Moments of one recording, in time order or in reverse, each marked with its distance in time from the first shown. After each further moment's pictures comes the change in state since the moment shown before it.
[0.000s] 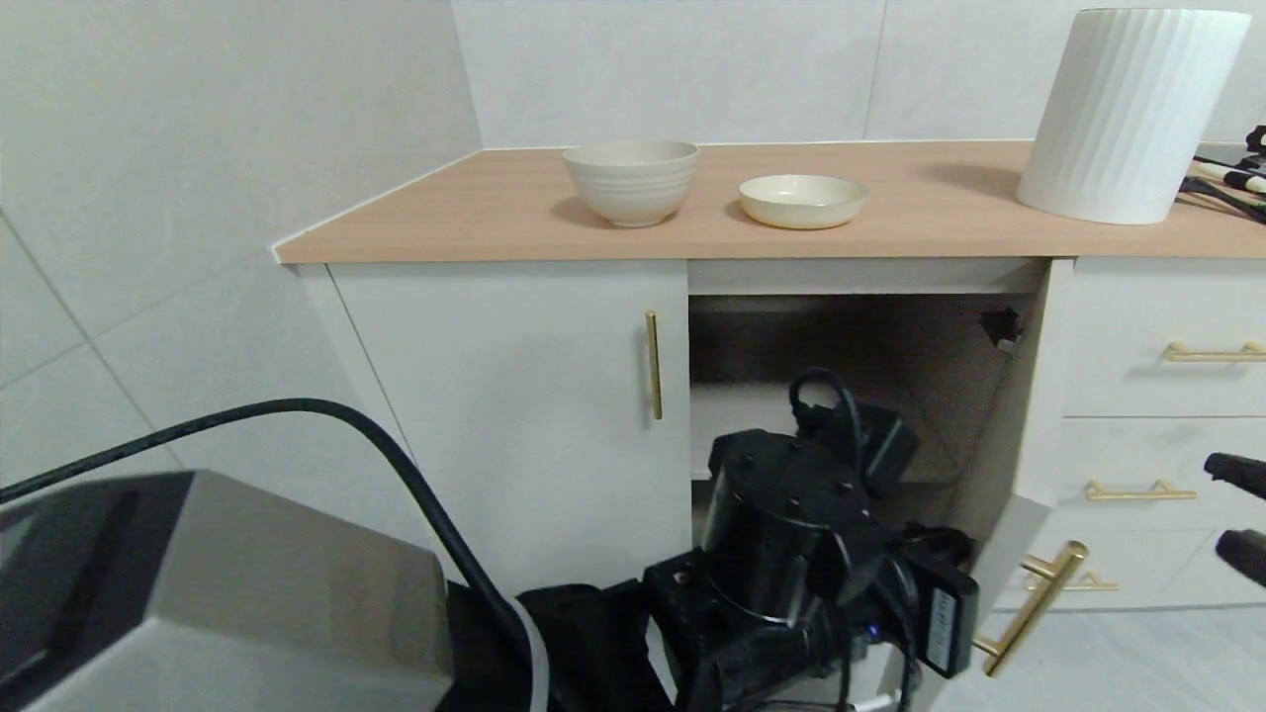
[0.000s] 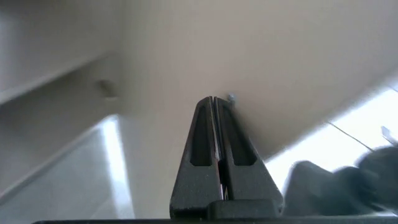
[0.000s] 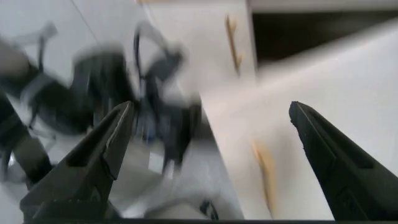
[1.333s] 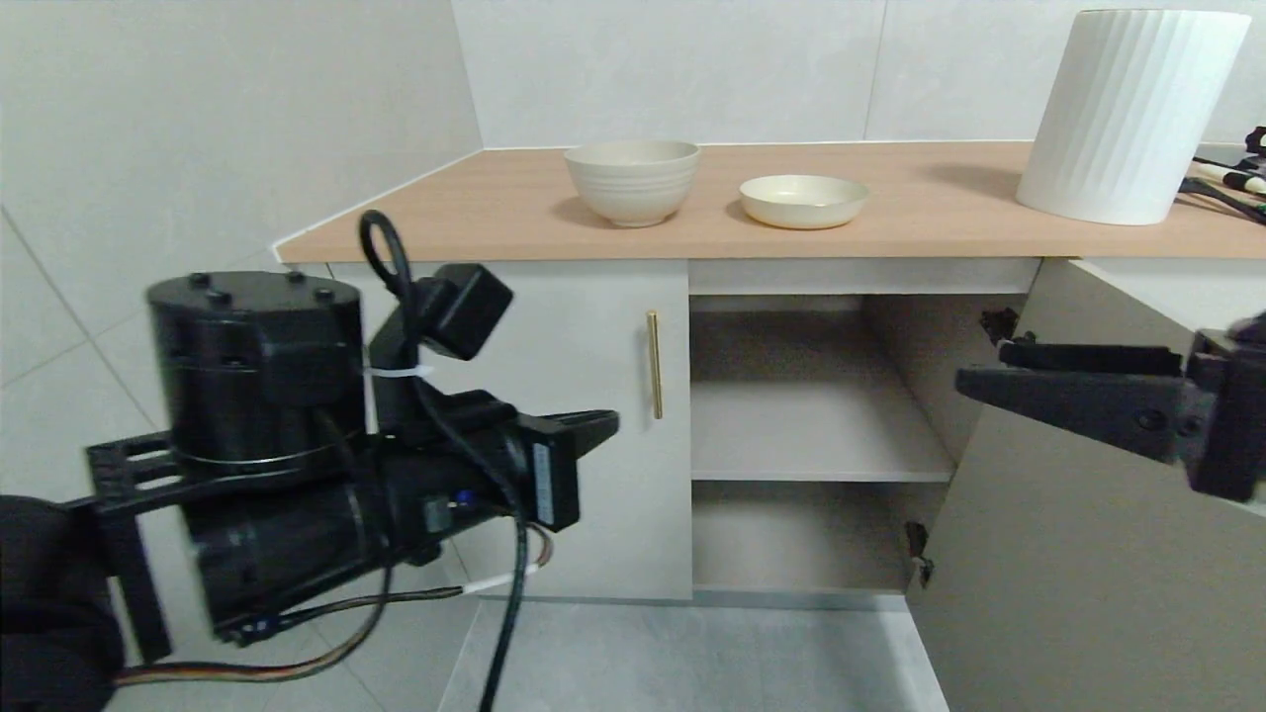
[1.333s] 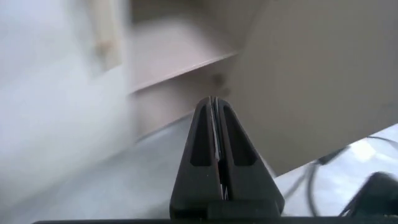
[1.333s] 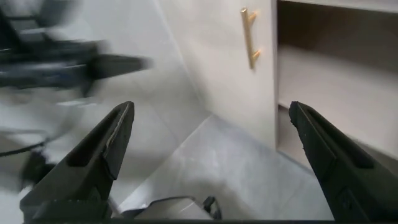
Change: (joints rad) left arm 0.409 -0.595 0.304 0.386 0.043 0.115; right arm 0.005 0.430 -0.381 0.106 0.086 -0.033
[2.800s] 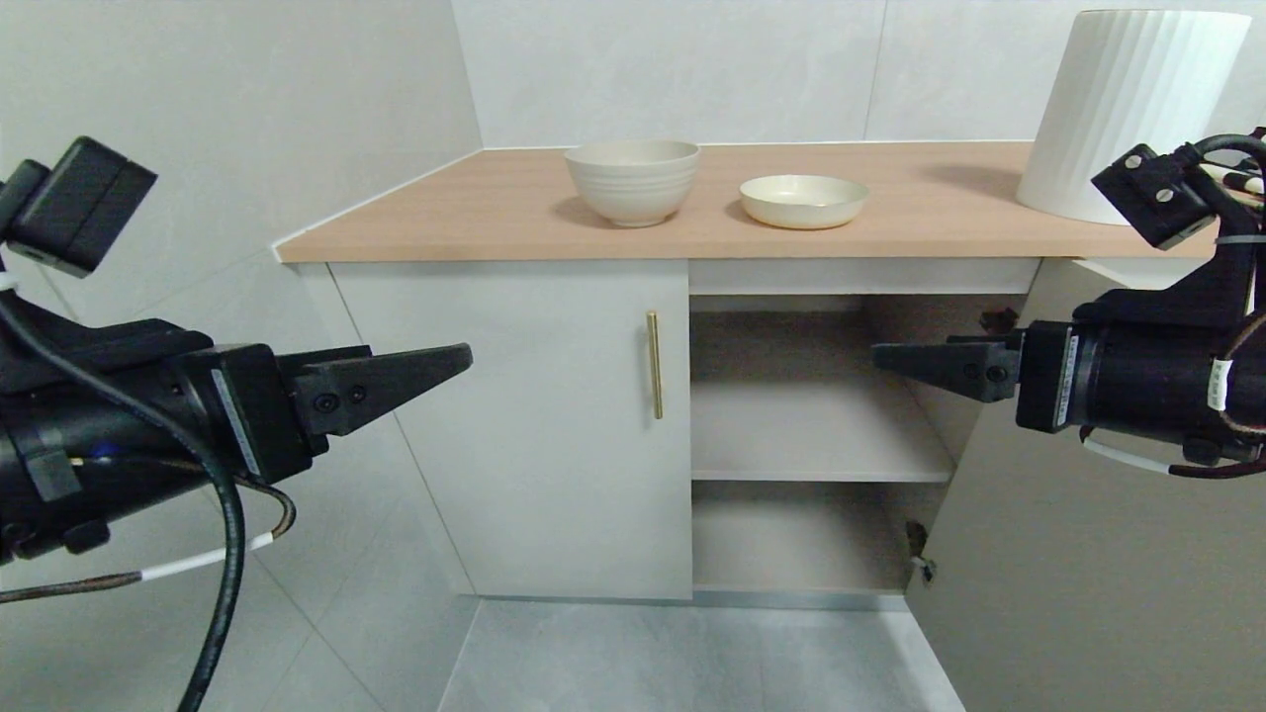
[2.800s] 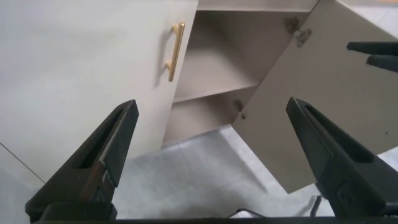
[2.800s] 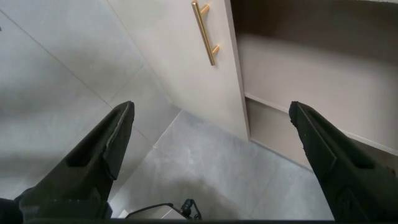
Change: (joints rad) left arm 0.220 -0.301 -0.044 0.235 -0.084 -0.029; right arm 0.001 0.157 -0.086 0.009 -0.157 -0.002
